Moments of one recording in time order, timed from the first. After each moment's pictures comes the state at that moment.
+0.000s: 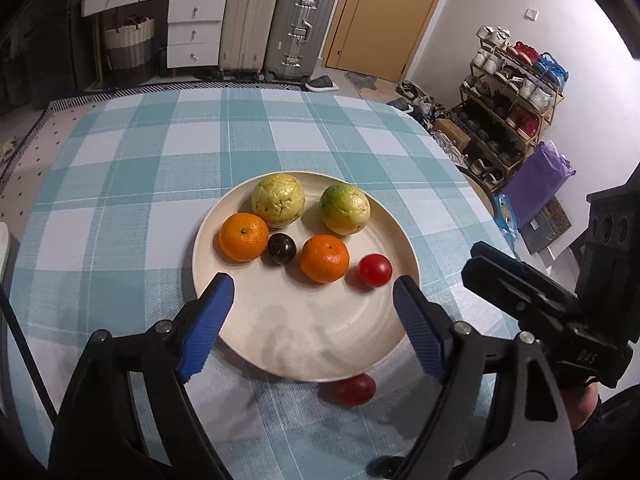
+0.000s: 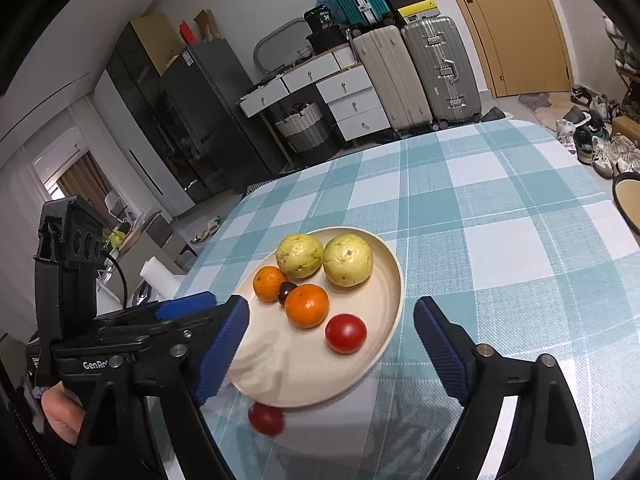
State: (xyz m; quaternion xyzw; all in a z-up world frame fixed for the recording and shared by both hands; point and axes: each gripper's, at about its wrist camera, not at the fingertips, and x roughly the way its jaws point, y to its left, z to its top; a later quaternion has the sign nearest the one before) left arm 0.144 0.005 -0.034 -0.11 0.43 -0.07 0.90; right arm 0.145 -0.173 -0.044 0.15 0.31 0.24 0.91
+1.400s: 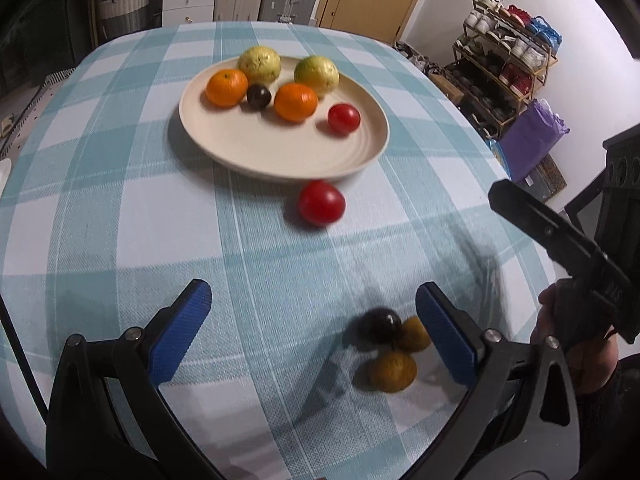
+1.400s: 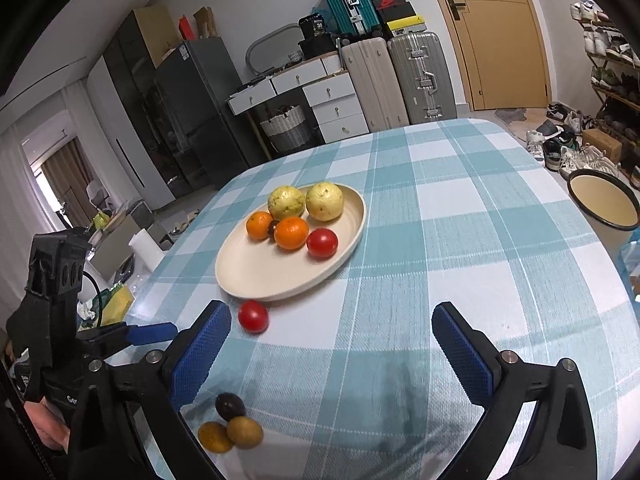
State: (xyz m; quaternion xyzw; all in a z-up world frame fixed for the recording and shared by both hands) left arm 0.031 -0.028 -0.087 -0.10 0.49 -0.09 0.86; right arm 0.046 -0.193 -0.068 0.11 0.30 0.20 0.93
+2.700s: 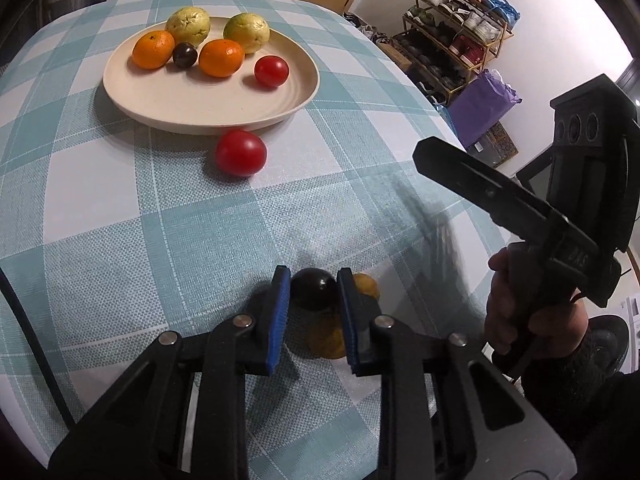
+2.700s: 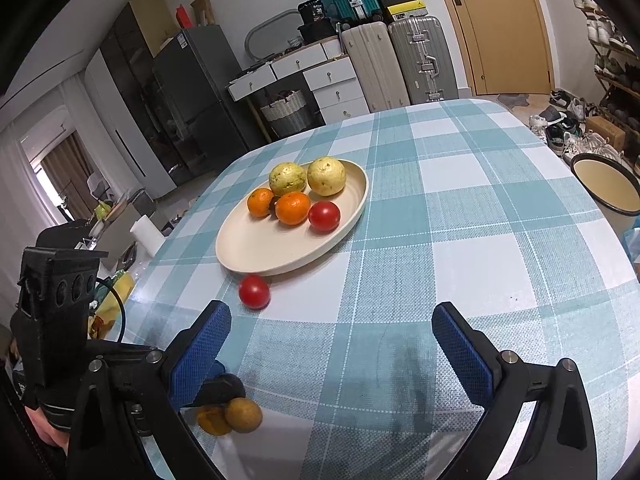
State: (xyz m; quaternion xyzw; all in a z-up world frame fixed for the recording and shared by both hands) left arm 0.028 -0.051 -0.104 -0.12 0.52 -0.20 0.82; right arm 0.044 -0.190 -0.078 0.11 0.33 0.21 0.92
